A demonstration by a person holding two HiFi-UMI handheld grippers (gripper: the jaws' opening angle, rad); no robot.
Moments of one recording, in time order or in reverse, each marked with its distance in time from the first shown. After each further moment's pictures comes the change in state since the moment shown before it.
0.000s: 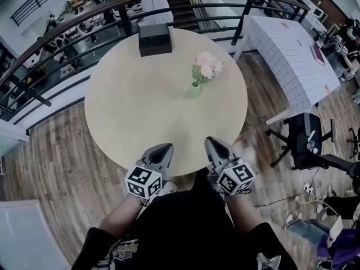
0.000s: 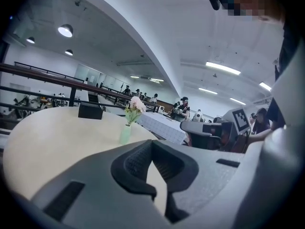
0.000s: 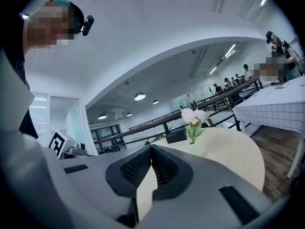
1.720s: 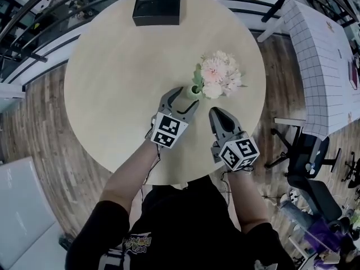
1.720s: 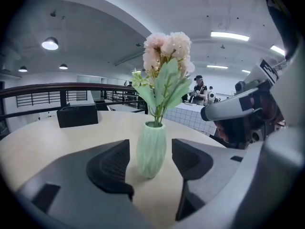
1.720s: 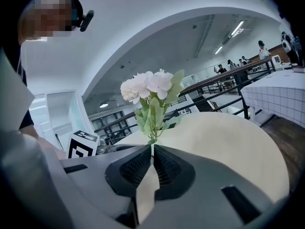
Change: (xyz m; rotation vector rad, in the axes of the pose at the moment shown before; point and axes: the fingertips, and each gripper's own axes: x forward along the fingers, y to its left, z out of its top) left arm 0.290 0.134 -0.006 0.200 0.087 0.185; right arm 0.153 -0.195 -0.024 0.024 0.219 0.081
